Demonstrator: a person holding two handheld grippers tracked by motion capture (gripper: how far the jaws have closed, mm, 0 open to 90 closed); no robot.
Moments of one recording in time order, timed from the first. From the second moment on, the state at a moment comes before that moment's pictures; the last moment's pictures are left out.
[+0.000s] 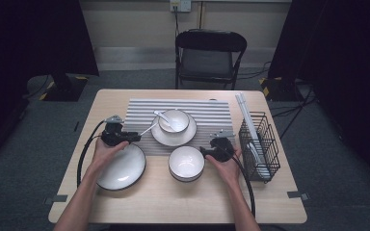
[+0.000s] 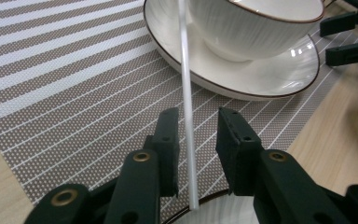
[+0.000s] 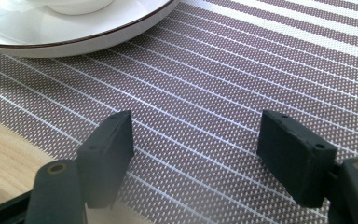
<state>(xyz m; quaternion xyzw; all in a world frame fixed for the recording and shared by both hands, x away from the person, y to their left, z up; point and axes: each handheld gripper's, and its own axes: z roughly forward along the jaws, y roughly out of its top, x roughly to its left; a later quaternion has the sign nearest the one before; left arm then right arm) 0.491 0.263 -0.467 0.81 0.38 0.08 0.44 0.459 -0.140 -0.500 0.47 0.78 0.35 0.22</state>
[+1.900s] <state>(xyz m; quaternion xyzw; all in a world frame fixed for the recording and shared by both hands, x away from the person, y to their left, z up) 0.498 0.236 -0.476 0.81 0.37 0.05 0.46 0.459 -0.140 -0.500 0.47 0.78 0.35 0.22</state>
